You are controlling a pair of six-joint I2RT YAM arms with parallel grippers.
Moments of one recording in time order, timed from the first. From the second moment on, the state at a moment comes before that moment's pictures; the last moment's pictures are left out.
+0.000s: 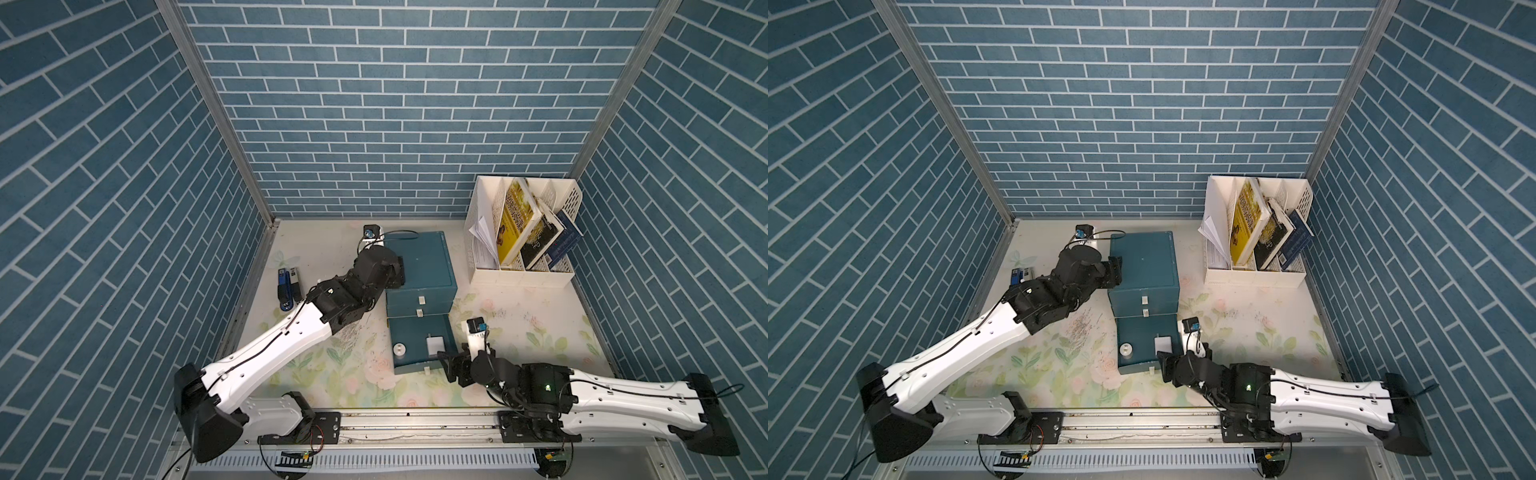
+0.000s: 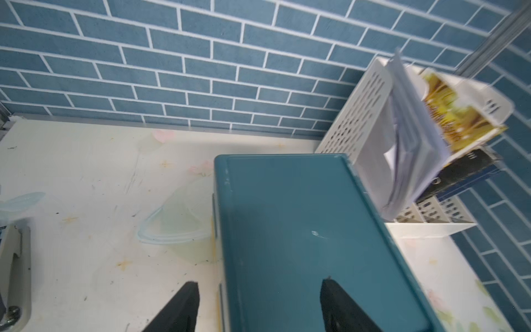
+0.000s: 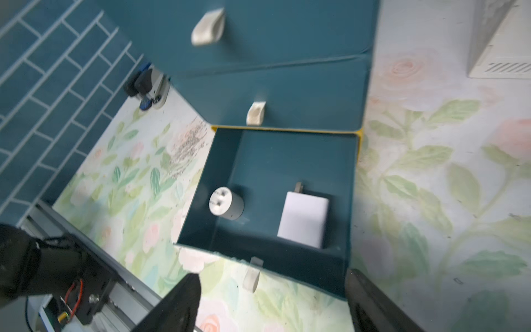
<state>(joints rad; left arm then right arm) -0.76 1.30 1.23 -0.50 -0.43 -0.54 1.48 0.84 0.53 -0.45 0.55 0.86</state>
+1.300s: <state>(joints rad) -0.61 1.41 1.13 -0.29 -0.13 -0.45 1.45 1.40 0.58 -0.04 0.53 0.99</state>
